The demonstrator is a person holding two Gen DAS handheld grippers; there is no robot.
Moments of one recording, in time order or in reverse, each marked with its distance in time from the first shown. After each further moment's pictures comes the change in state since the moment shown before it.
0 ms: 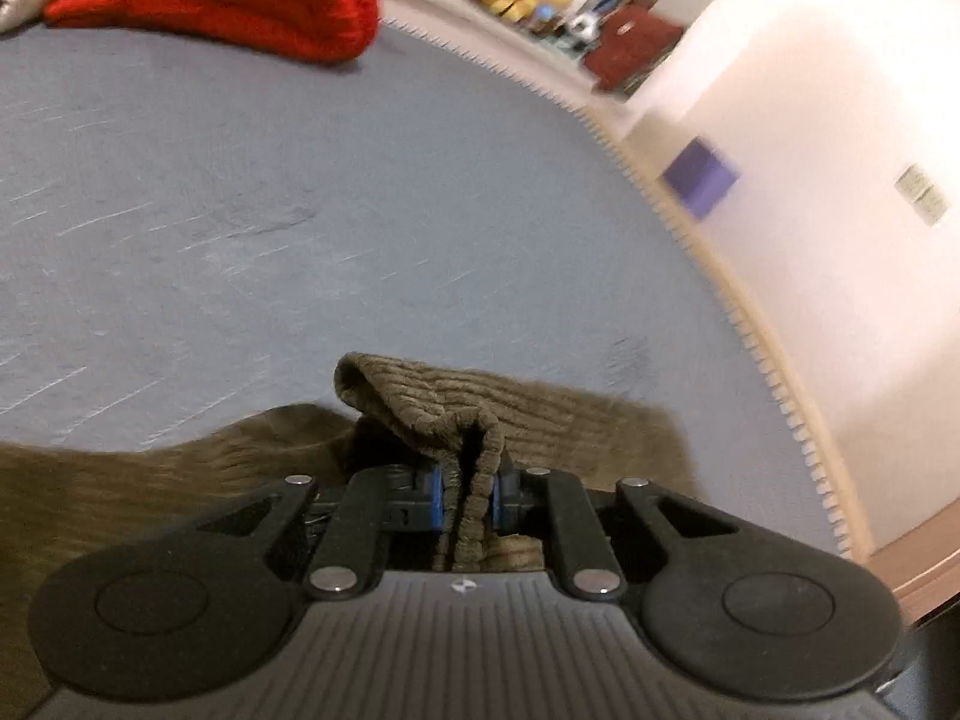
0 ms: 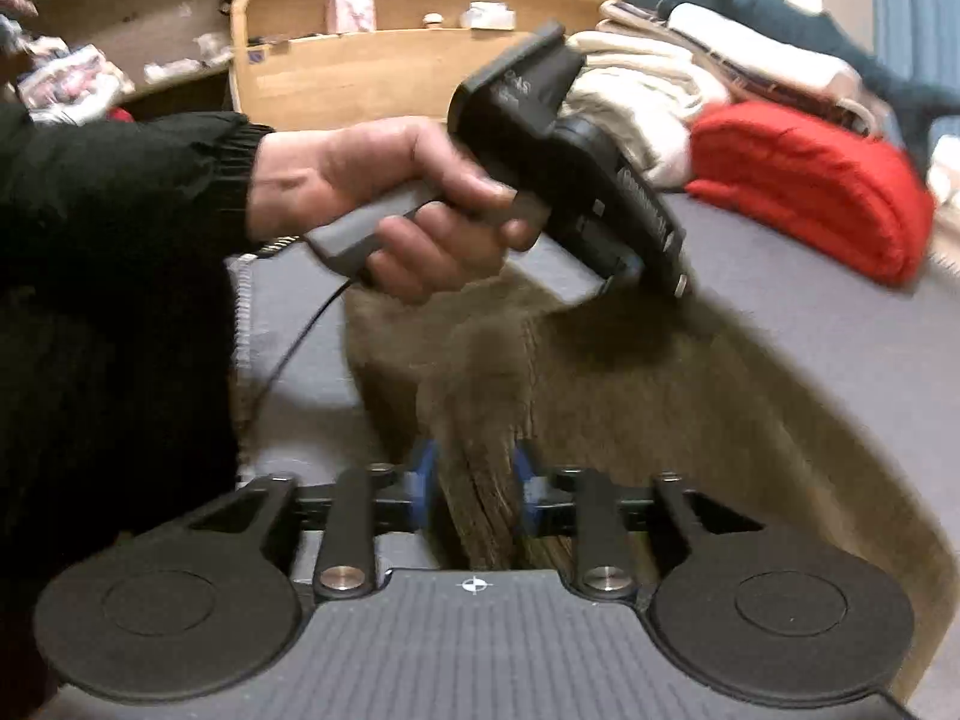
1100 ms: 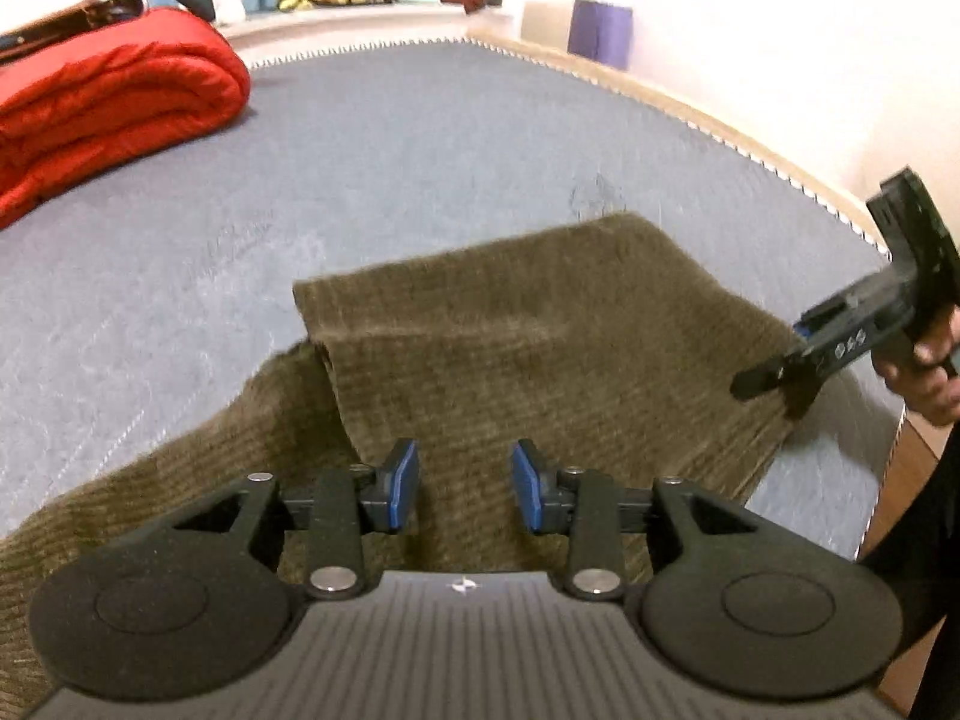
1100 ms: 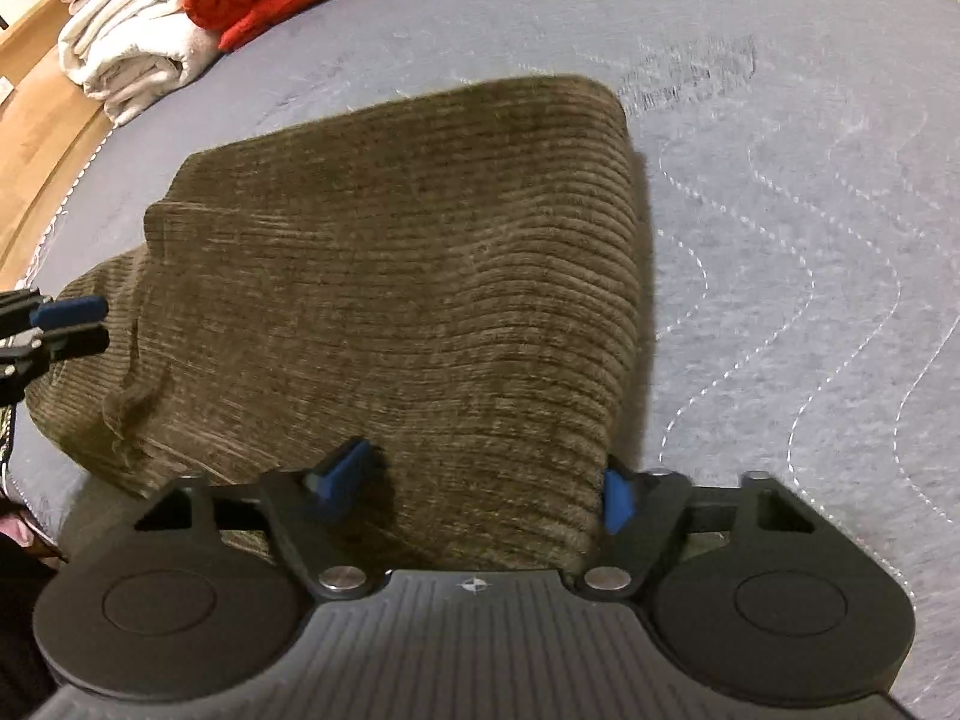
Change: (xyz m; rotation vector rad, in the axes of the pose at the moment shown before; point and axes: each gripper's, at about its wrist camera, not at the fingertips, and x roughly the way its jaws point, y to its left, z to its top) left arm -0.038 -0.060 -0.083 0.523 0.006 0.096; right arm -0.033 -0.101 -0.080 0.892 0.281 -0.469
